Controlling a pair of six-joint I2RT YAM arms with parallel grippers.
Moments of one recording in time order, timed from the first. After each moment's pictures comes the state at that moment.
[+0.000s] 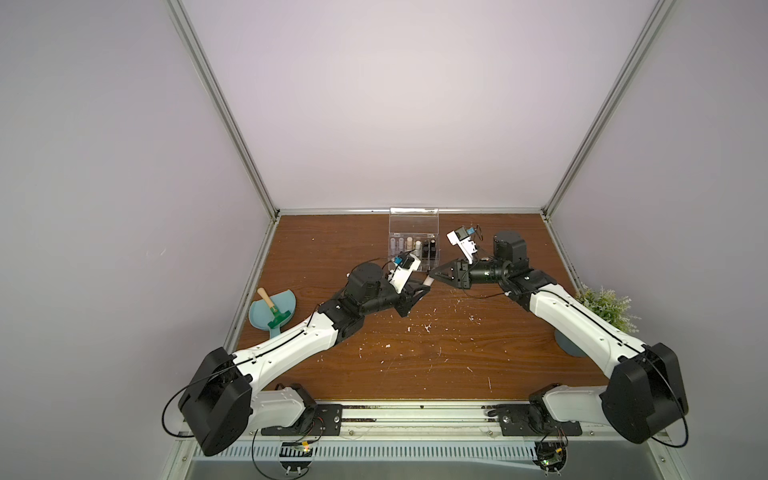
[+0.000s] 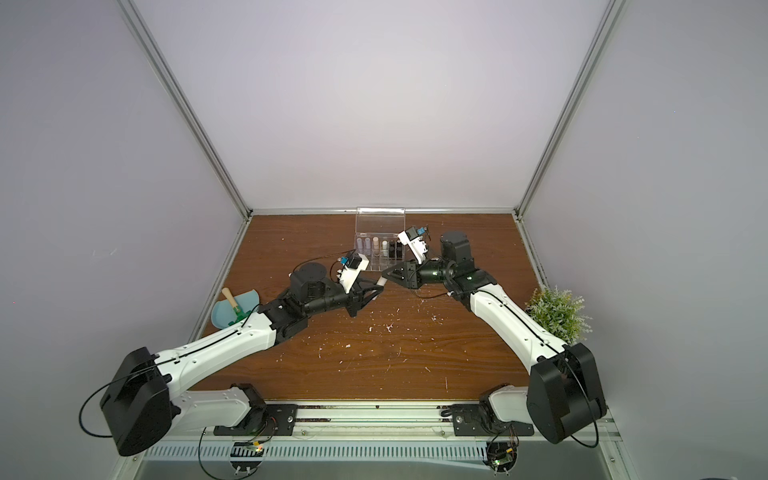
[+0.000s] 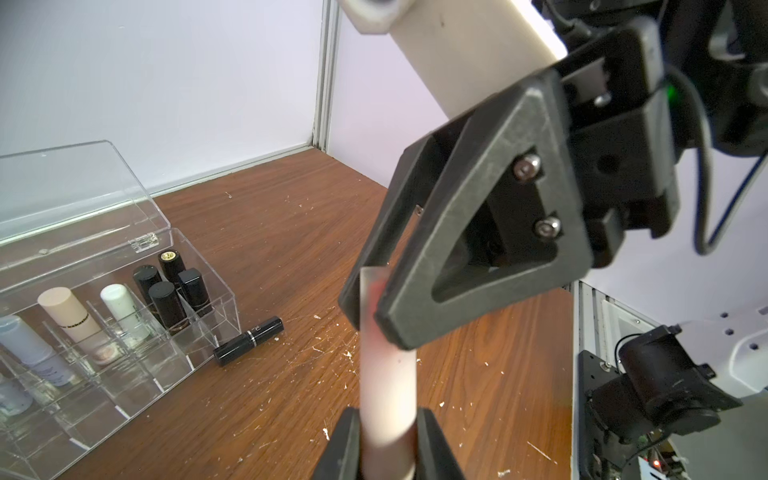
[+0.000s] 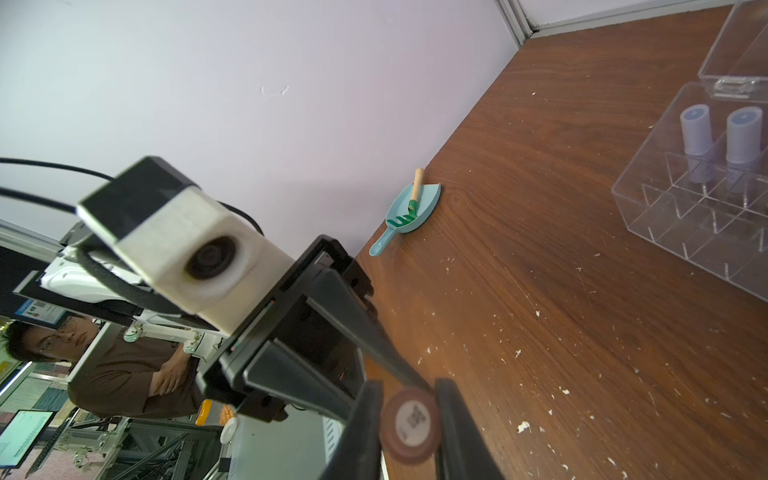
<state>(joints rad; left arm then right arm) -0.72 1.25 0.78 0.19 0.38 -0.14 0.42 1.34 1.00 -0.07 -0.93 0.43</state>
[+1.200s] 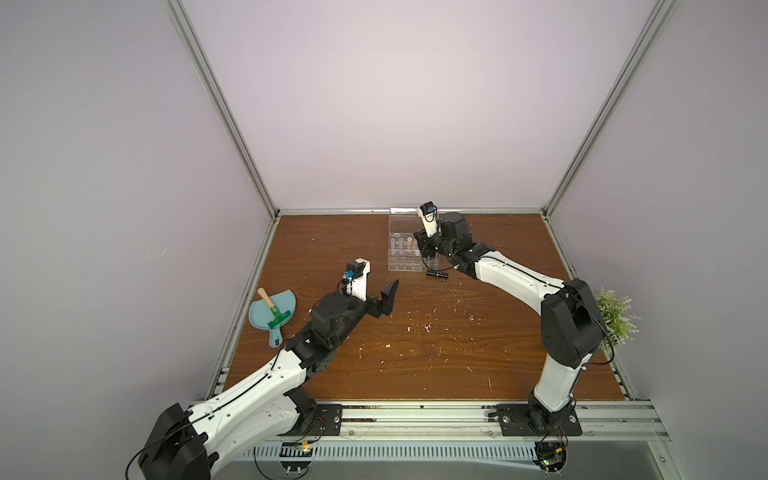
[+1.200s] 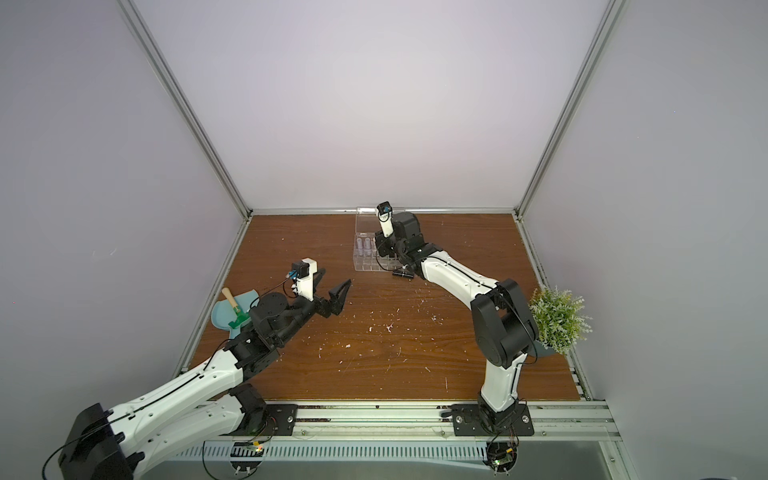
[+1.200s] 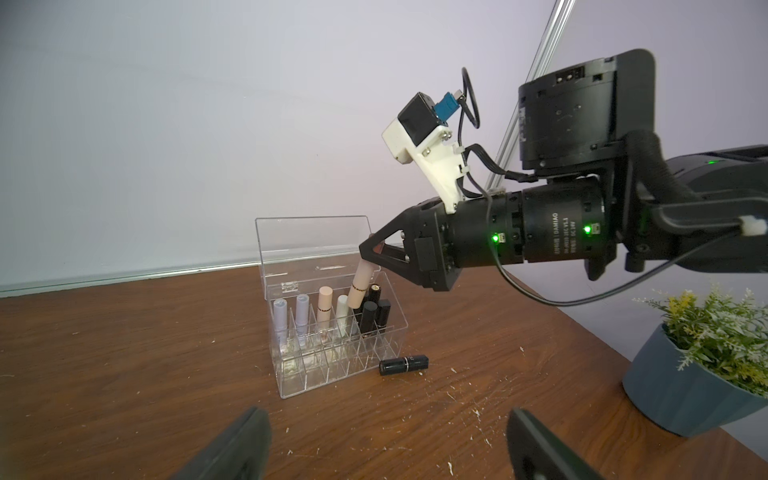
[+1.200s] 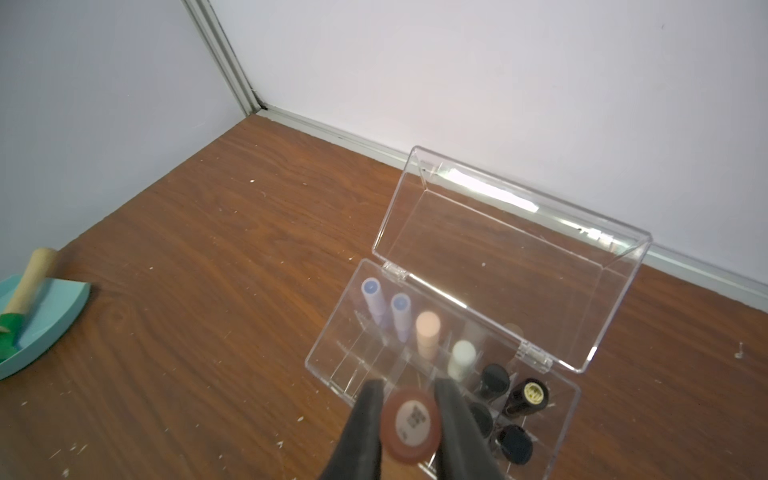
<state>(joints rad) -0.70 0.89 0.48 0.34 -0.14 -0.22 0.58 1.84 1.42 0.00 0.03 0.03</state>
